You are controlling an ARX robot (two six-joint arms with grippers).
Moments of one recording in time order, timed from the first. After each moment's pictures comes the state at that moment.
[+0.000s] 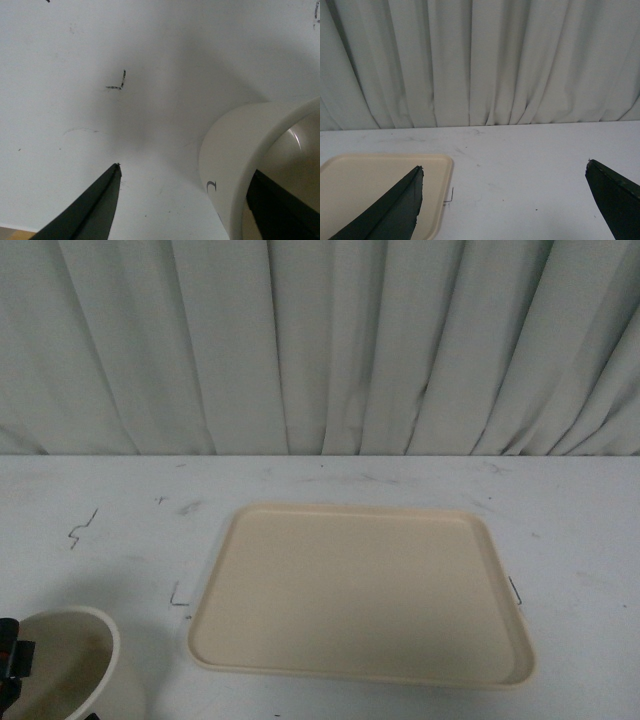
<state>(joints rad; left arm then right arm) -0.04 1.51 0.51 -0.10 -0.12 -0.21 0.00 0.00 0.01 0.00 0.00 -0.01</state>
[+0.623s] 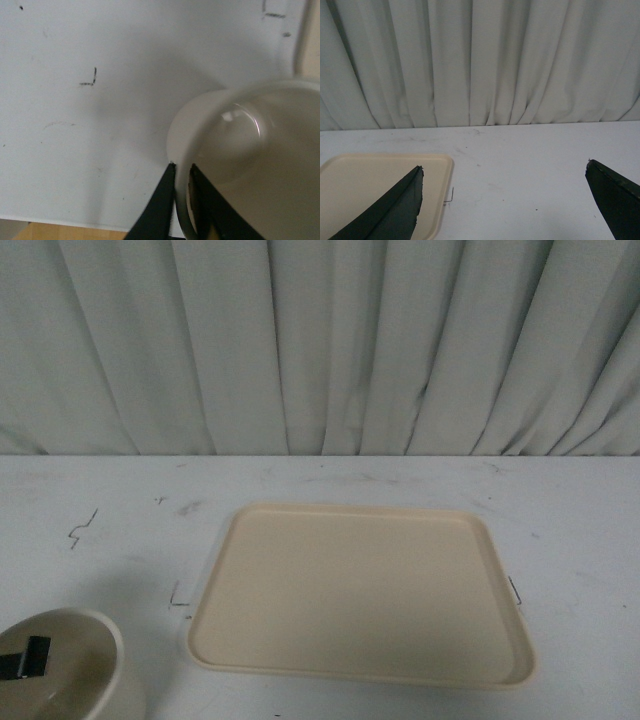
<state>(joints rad) -0.12 1.42 0.54 -0.20 -0.11 -0.23 0.00 0.00 0.01 0.00 0.00 -0.01</state>
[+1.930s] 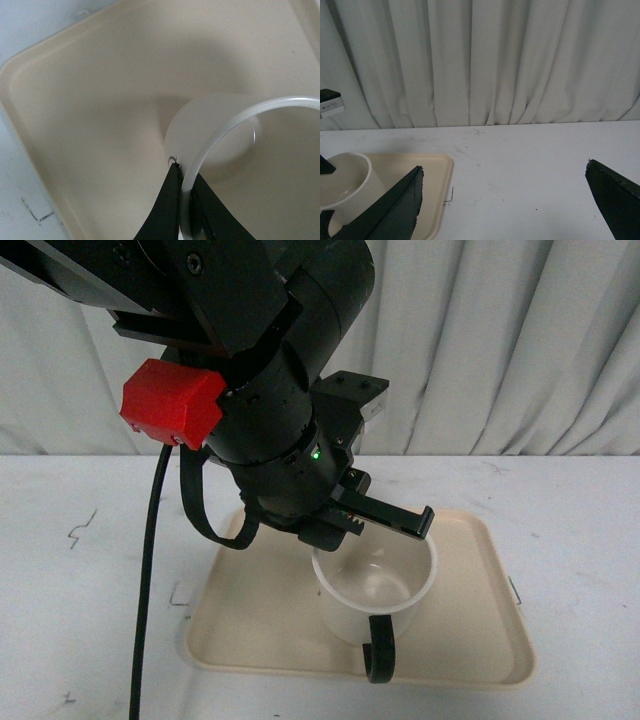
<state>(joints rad) -0.52 2.00 1.33 -0.38 -0.03 0.01 0.00 0.00 0.01 0.00 0.00 -0.01</state>
